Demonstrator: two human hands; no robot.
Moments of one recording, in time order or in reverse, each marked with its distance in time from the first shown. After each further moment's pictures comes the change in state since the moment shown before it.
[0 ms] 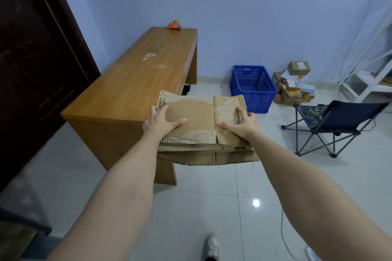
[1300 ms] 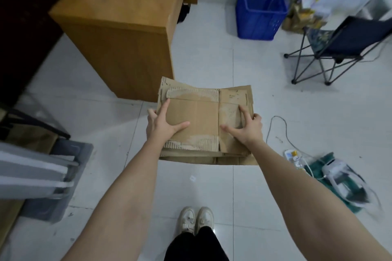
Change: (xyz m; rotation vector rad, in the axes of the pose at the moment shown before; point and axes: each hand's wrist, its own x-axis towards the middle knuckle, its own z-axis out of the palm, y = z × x) left_hand -0.258 -0.125 0.159 -0.246 -0.189 -0.167; right_hand -0.258 0.167 0.125 0.024 -0.066 0.161
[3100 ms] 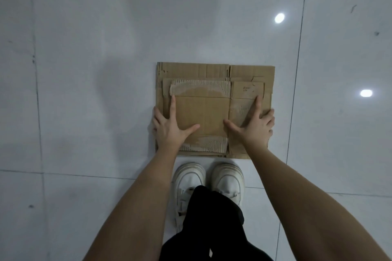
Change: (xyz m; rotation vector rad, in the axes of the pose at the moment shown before) left_hand 0.122 -0.417 0.591 0.373 -0.318 -0.273; right_hand 0.150 0.519 0.503 -0.334 -0.129 0.456
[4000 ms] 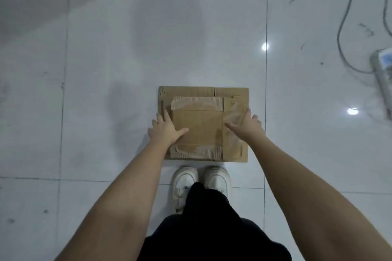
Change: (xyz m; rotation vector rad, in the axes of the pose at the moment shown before) left_hand -0.037 0.036 -0.090 0.223 -0.190 0.013; right_hand -0.025 -0.023 -0.109 -0.101 -0.220 -0.036
